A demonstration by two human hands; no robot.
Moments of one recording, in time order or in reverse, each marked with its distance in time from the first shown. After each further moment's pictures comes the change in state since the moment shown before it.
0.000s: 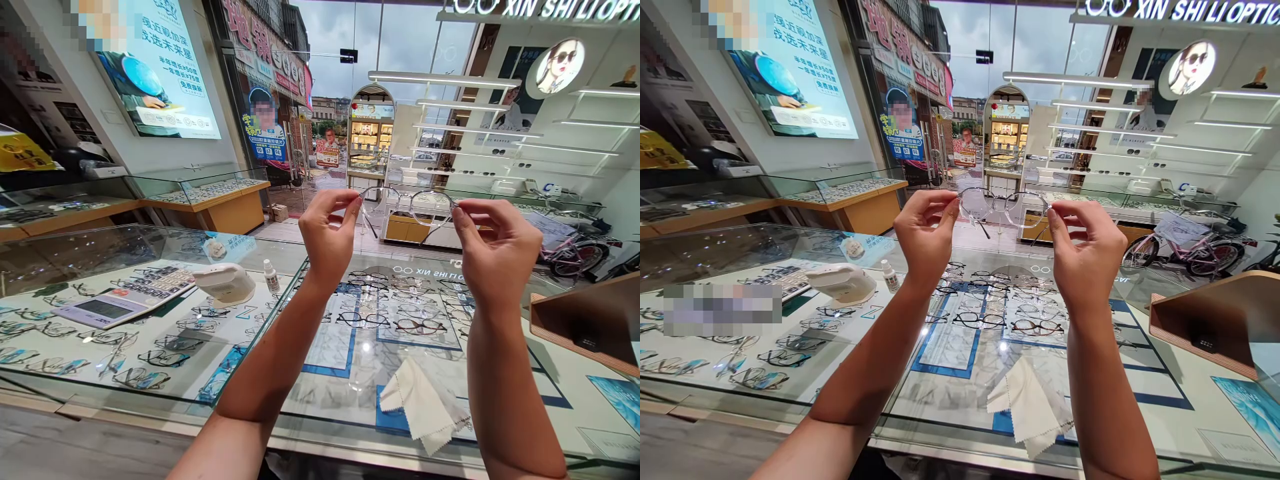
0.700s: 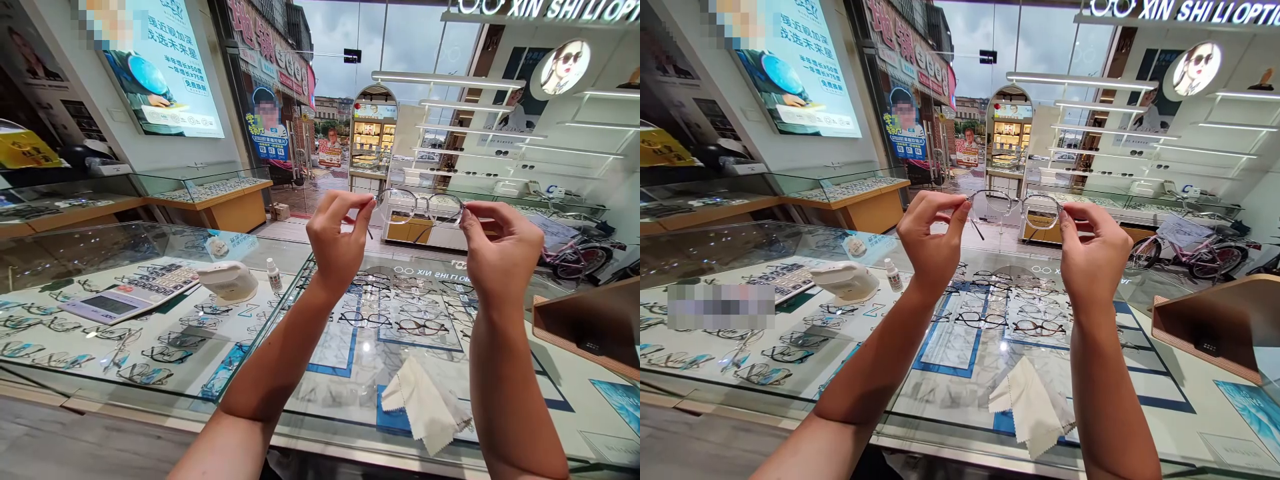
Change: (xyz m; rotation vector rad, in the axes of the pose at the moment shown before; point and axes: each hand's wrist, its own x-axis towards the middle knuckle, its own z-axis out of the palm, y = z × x) left_hand -0.002 0.014 0.000 0.091 0.043 0.200; right_hand 0.002 0.016 0.002 -0.111 -0.009 0.084
